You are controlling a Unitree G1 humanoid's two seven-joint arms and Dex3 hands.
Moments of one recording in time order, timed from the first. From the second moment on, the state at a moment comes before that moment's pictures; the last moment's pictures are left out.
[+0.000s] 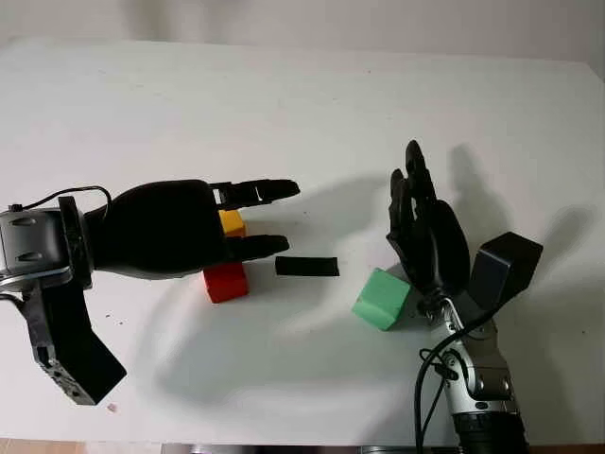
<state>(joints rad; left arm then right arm) -0.53 1.03 -0.12 -0.10 0.87 -0.90 -0.32 -0.22 -0.05 -0.06 0.05 0.16 0.02 0.18</state>
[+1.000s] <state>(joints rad) -0.57 0.94 -0.20 0.11 0.87 -0.96 -0.19 -0.20 -0.06 -0.06 0.04 0.16 0.04 0.18</state>
